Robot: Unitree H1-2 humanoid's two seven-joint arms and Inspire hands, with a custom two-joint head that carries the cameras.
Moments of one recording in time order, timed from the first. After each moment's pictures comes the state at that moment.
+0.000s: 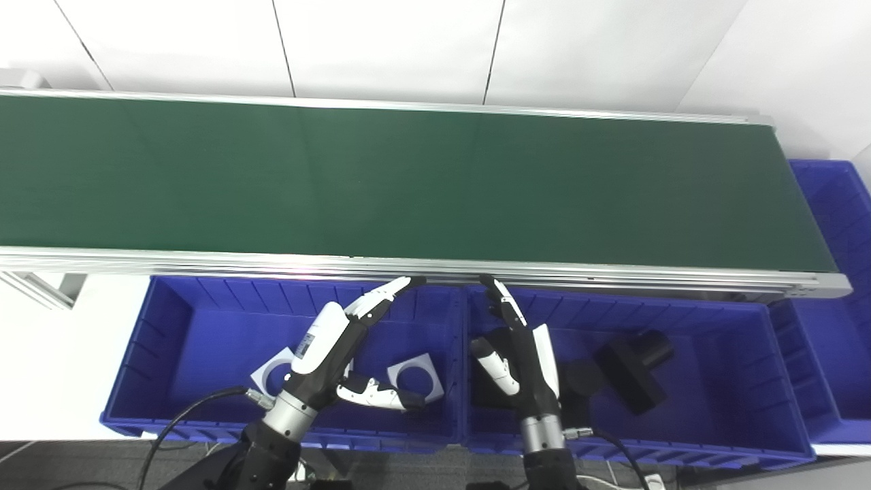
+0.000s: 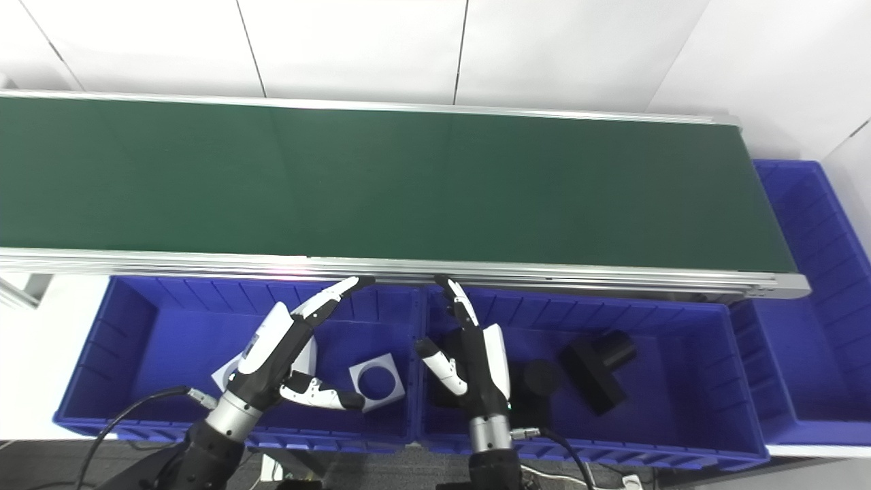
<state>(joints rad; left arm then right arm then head) -0.04 0.37 -0.89 0.24 0.35 -0.44 0.59 0.14 -0.10 0.48 0.38 -0.25 -0.42 -0.50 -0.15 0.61</state>
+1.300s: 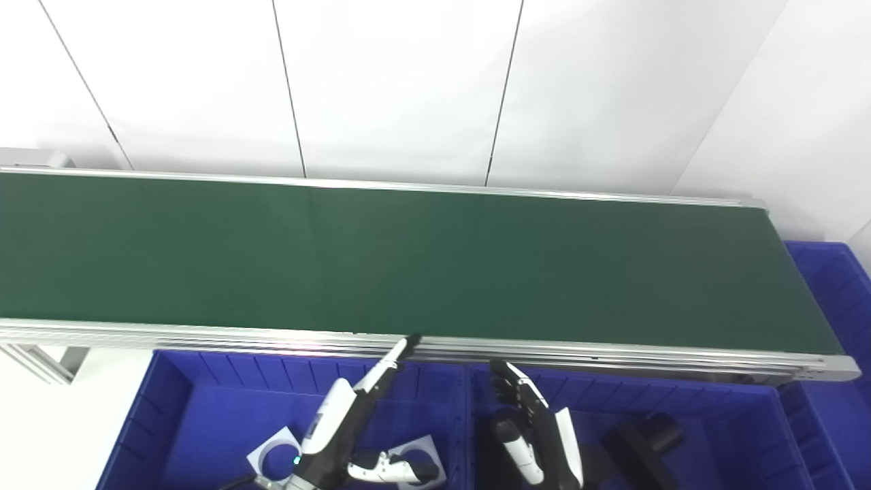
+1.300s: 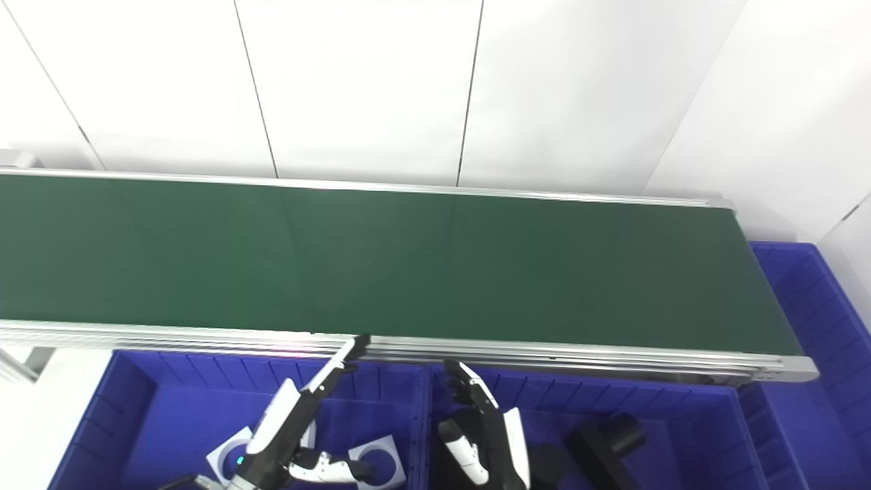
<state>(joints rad) 0.03 0.31 -0.73 0.23 0.33 -0.44 0.48 0.14 -0.12 0.50 0.31 -0.19 -0.42 -0.48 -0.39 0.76</state>
